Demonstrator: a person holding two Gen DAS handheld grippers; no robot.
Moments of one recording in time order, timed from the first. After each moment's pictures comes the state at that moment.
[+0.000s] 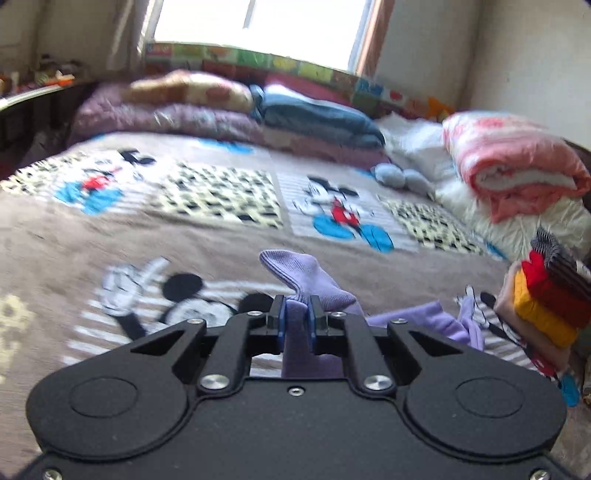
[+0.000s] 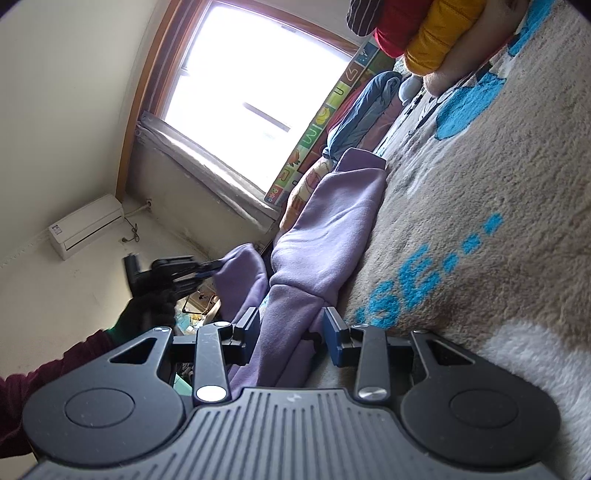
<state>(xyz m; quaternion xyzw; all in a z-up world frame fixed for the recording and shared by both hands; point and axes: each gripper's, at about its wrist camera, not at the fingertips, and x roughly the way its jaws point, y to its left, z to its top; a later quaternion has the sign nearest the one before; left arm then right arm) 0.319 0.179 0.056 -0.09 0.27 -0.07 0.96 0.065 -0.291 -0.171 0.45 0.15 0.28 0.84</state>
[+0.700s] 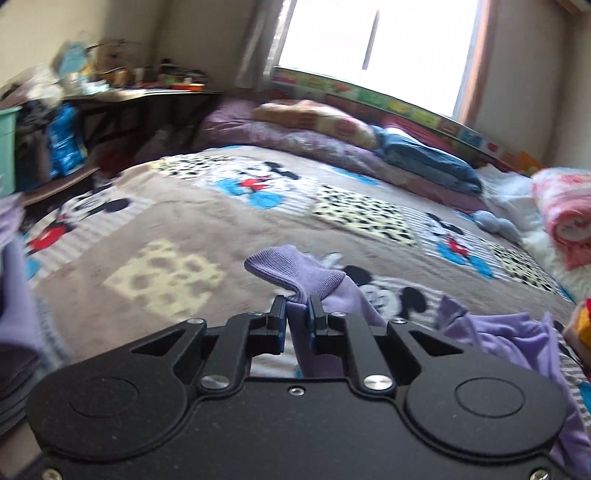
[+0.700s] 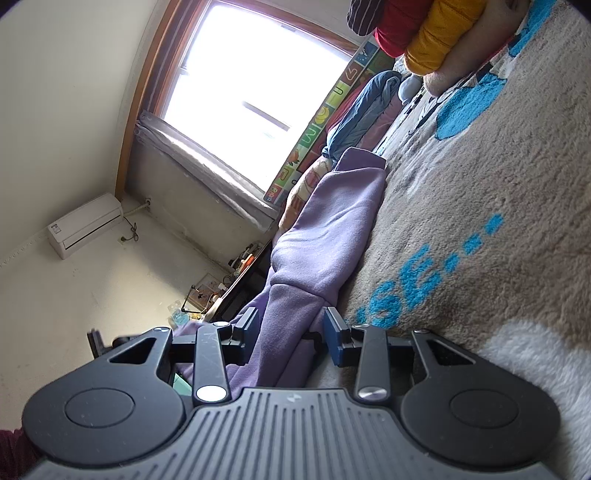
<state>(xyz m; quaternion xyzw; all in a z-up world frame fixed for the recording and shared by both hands) 0.189 0.319 0.033 -0.13 0.24 0.10 0.96 0.066 -0.291 -0.170 0.44 0.15 0.28 0.84</state>
